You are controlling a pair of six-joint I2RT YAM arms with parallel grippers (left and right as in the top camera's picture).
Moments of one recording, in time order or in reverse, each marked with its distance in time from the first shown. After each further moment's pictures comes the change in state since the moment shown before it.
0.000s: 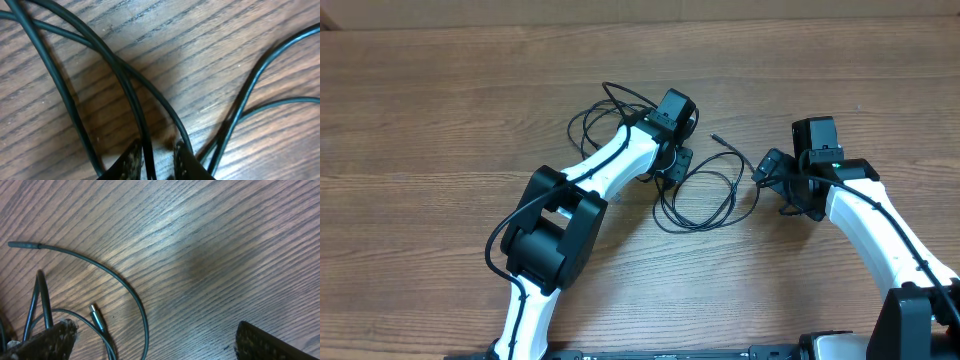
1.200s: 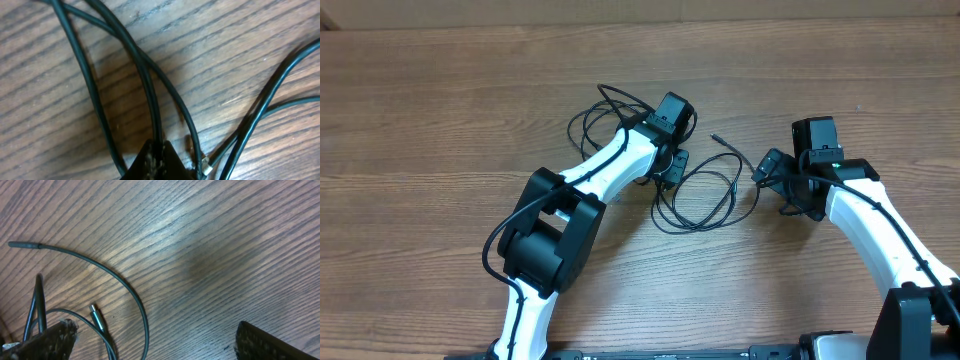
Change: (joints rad) left arm -0.002 -0.018 -0.034 -0.010 -0.054 -0.051; right arm 0.000 0.000 0.000 0.000 0.000 0.000
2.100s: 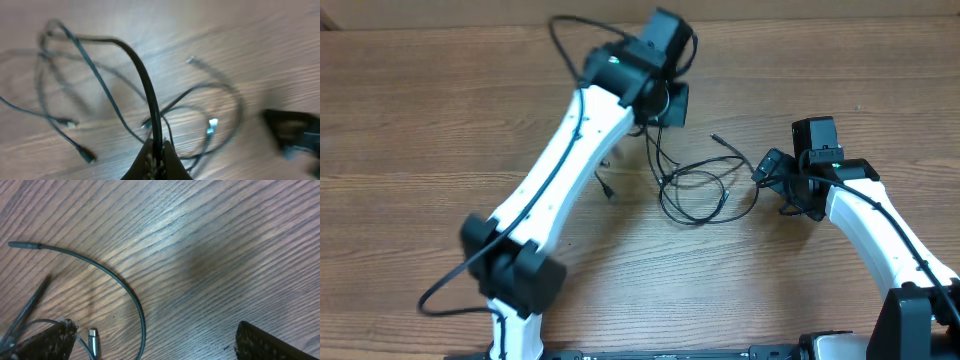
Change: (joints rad) left arm 0.036 -0.159 0.589 -0.551 0.002 -0.131; right arm 0.000 0.000 0.000 0.000 0.000 0.000
